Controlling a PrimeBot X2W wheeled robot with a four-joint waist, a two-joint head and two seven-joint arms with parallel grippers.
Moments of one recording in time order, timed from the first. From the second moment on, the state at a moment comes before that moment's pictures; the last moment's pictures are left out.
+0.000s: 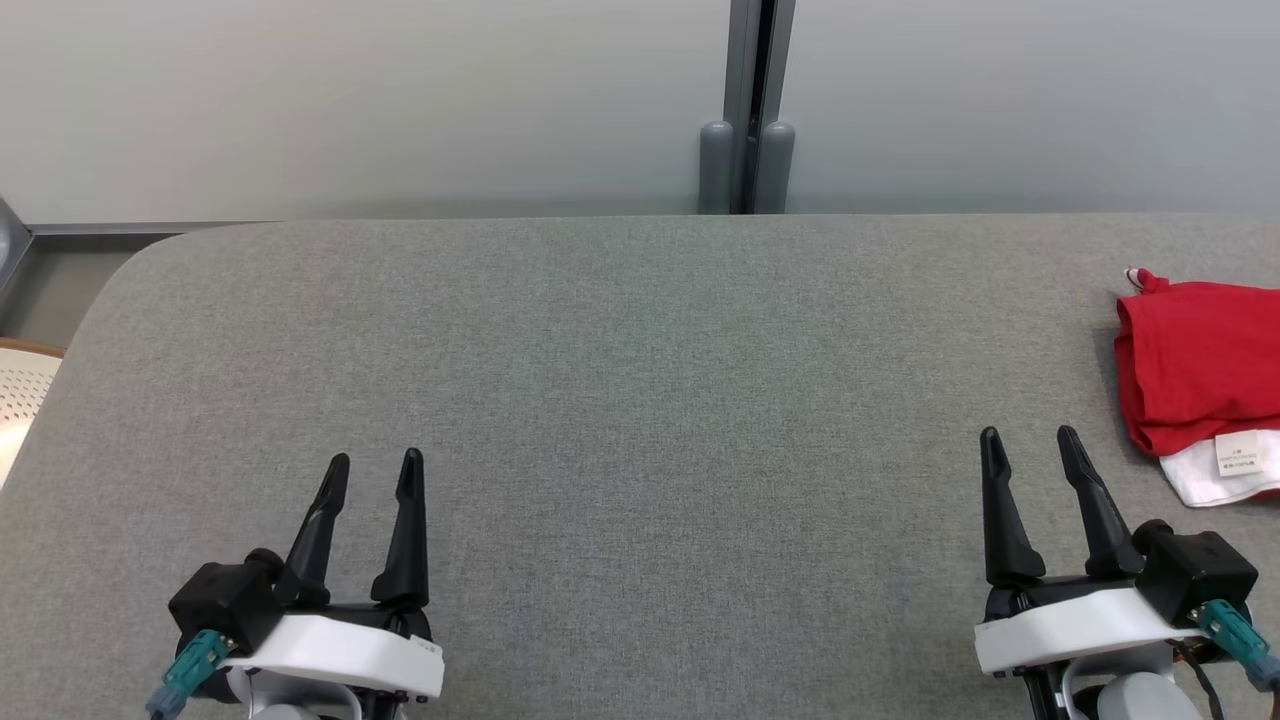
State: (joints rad) left arm -0.07 0.05 -0.10 0.22 -0.39 -0.09 -0.26; right arm -0.11 -0.05 0.07 0.26 0.24 0.13 -0.26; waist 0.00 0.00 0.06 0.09
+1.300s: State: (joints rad) left arm -0.04 0.04 -0.04 0.30 -0.75 -0.11 -0.17; right arm -0.08 -0.05 0.04 0.30 0.57 0.13 -0.18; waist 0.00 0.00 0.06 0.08
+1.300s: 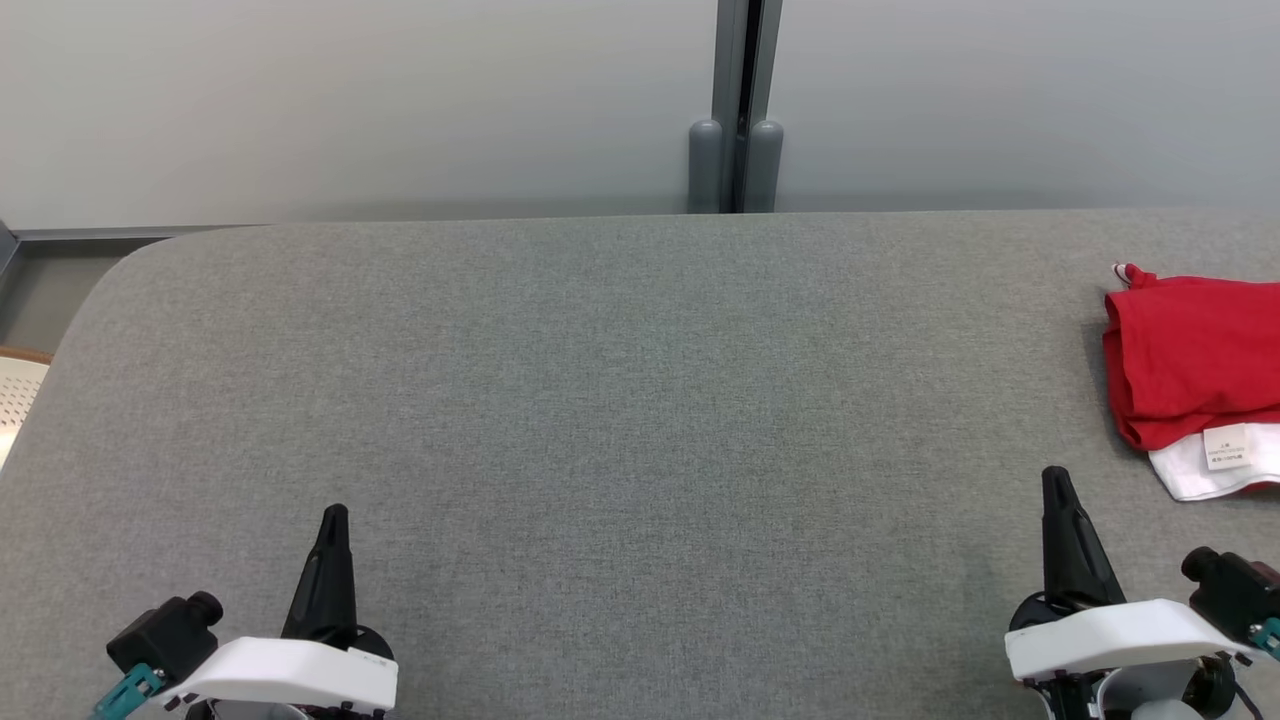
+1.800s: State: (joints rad) left arm -0.05 0.04 -0.01 0.29 -0.92 -0.11 -0.12; right arm -0.08 -0.05 0.02 0.29 0.78 0.13 -0.13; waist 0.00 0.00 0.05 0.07
